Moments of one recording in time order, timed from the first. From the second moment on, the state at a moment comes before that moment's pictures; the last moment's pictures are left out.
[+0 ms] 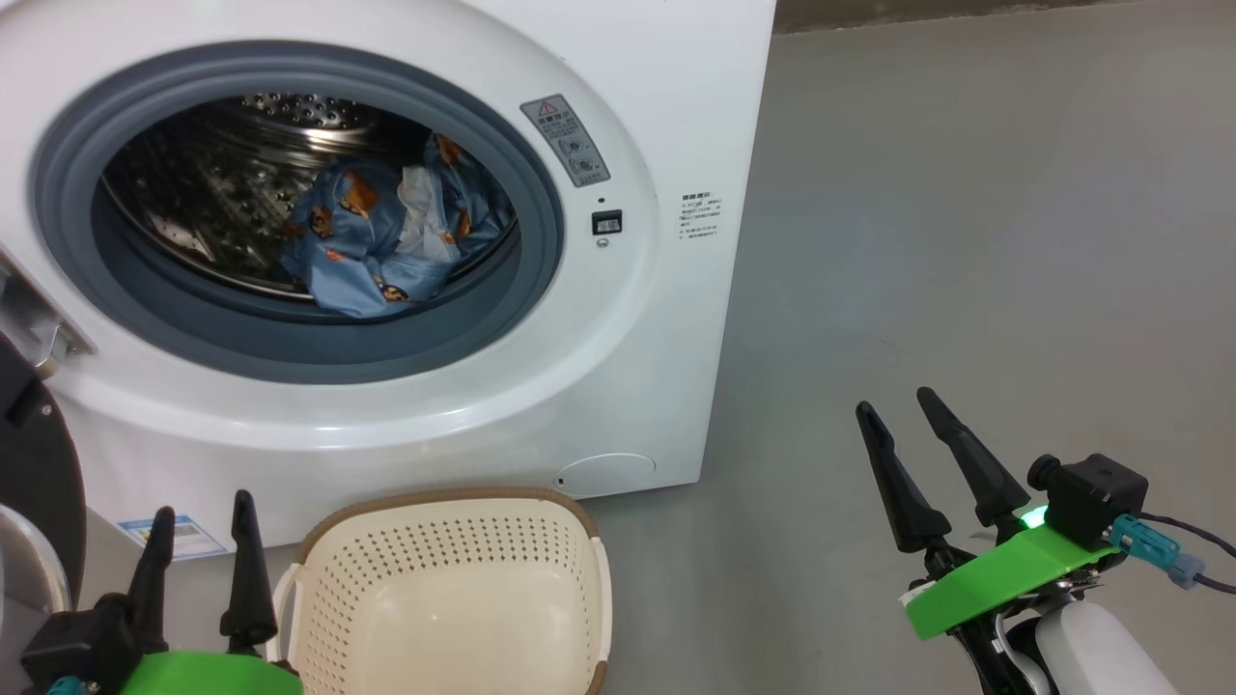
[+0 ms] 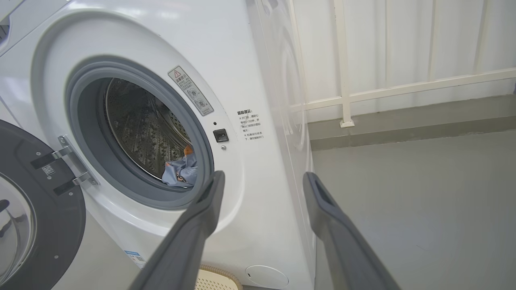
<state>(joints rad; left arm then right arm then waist) -0.04 0.11 0.03 0.15 -0.35 -0.07 -0.26 -0.22 -0.21 0.23 0.24 0.51 0.13 -0.26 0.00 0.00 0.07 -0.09</state>
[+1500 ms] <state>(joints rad) -0.04 0.08 0.08 0.14 -0.33 -0.09 -0.26 -0.22 -0.20 0.22 0.24 0.51 0.13 -0.26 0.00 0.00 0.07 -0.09</state>
